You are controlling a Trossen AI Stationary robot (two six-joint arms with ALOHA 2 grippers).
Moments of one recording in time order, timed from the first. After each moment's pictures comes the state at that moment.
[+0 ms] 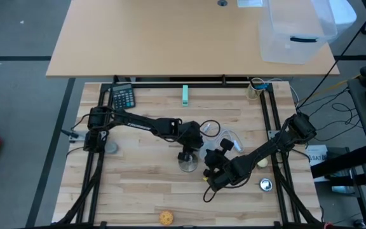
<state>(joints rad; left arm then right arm) 0.02 1.98 1.37 -0.28 0.15 0.37 0.51 1.78 1.11 -0.68 0.93 0.83</state>
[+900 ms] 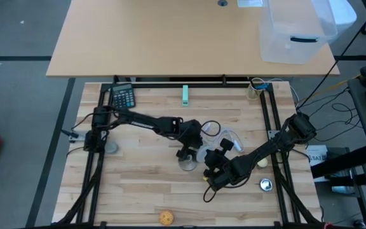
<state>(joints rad) 0.06 2.04 1.37 -0.27 0.20 0.54 0.51 1.78 1.11 -0.68 0.91 0.83</state>
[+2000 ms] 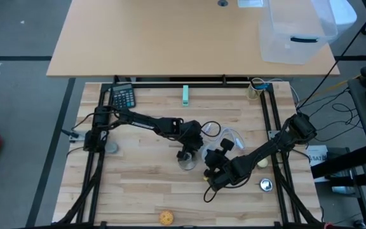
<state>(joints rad) 0.06 2.09 1.37 -0.27 0.18 0.49 0.51 1.78 1.11 -0.69 0.91 0.82</state>
